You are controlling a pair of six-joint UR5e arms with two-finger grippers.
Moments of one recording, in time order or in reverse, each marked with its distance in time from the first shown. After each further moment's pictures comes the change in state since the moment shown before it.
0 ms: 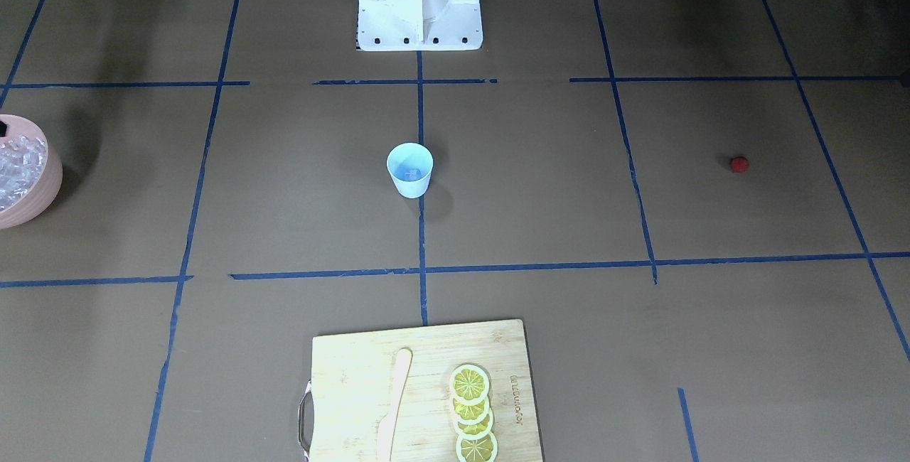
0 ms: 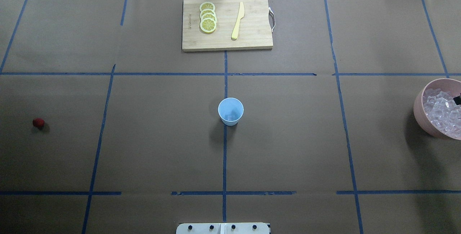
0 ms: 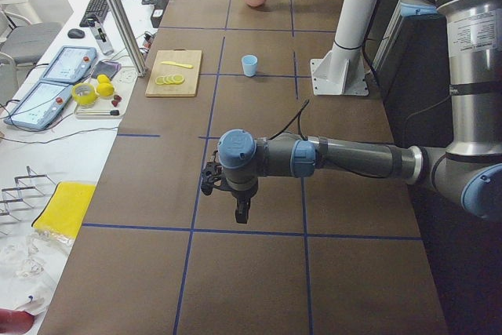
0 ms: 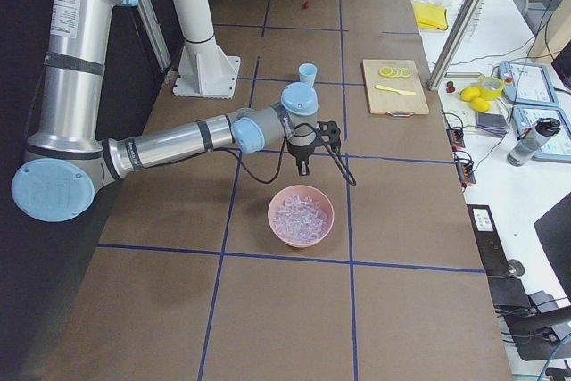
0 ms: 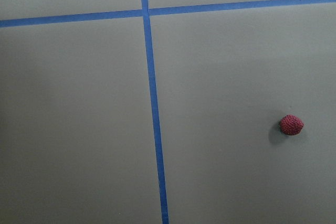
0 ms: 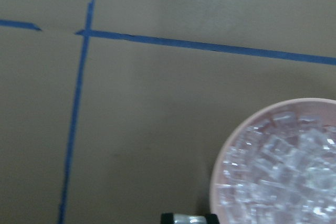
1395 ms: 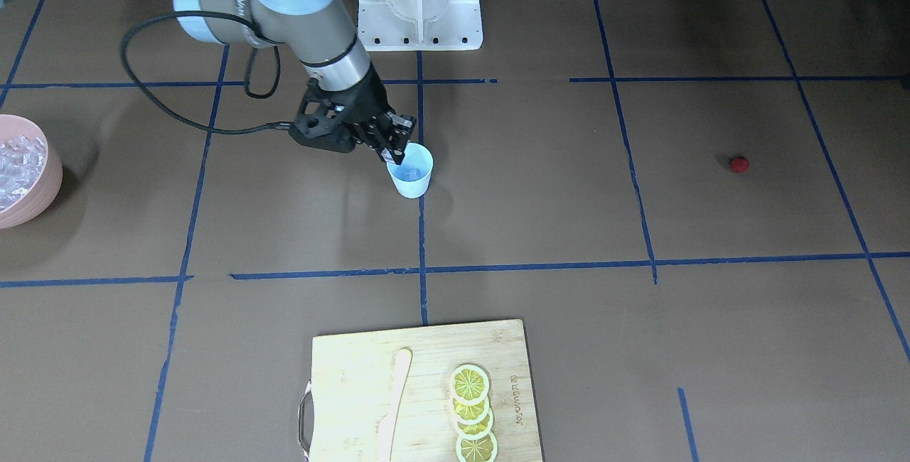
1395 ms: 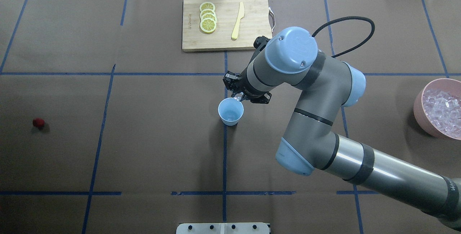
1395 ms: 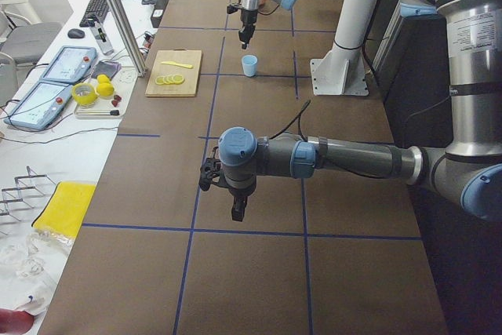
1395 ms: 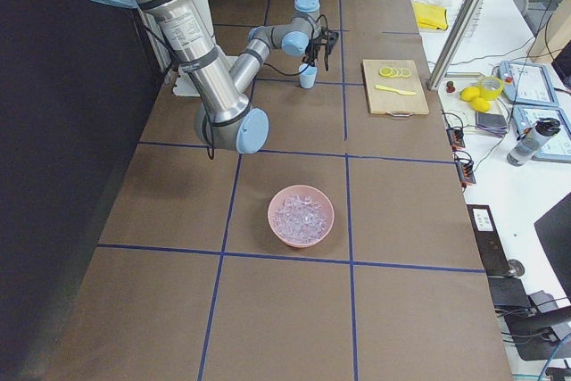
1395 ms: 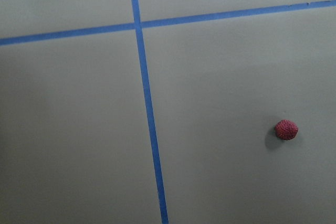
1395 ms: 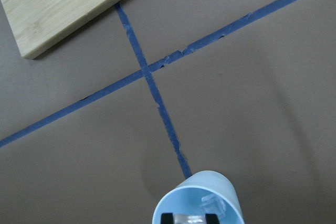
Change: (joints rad) left arm 0.000 -0.001 0.001 -0.072 0.001 0.011; right arm -0.600 0.824 -0.353 0.003 -0.413 1.126
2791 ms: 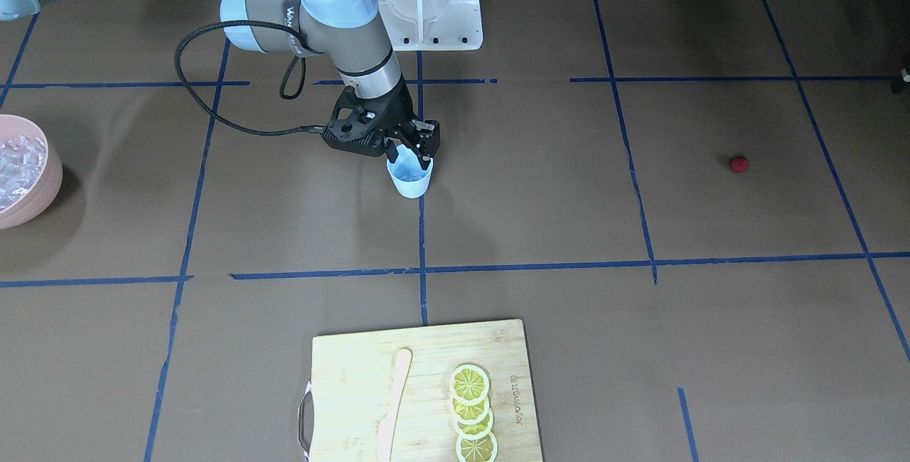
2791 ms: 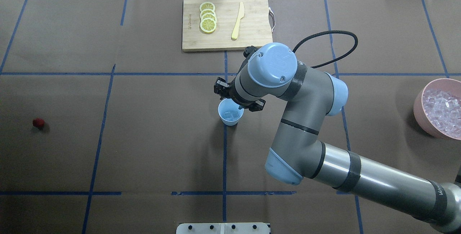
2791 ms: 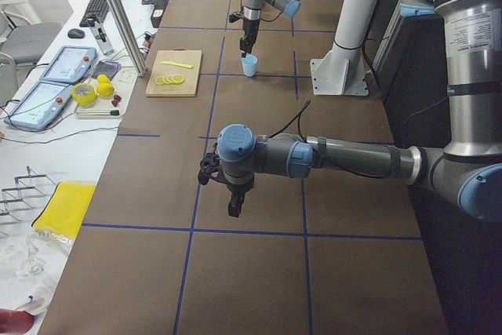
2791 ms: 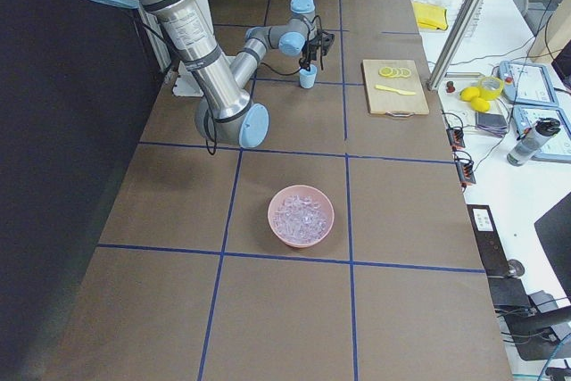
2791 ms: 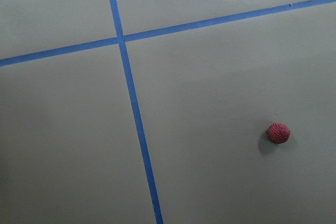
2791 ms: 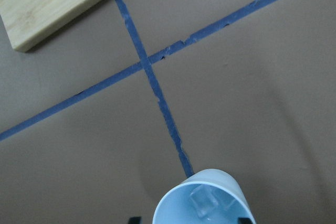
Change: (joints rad) left arm 0.030 -0.002 0.003 -0.037 0.001 0.002; right arm -0.027 0.000 -0.001 -0.005 -0.054 0.010
